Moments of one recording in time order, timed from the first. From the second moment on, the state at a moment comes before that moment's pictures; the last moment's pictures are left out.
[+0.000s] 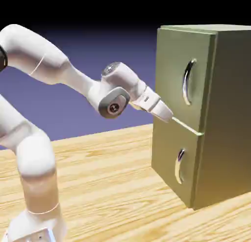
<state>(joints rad) 0.03 -0.58 -0.02 -2.80 -0.05 3.03 0.78</state>
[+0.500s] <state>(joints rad) 0.21 -0.68 -0.22 -2.73 -0.70 2.99 1.28</state>
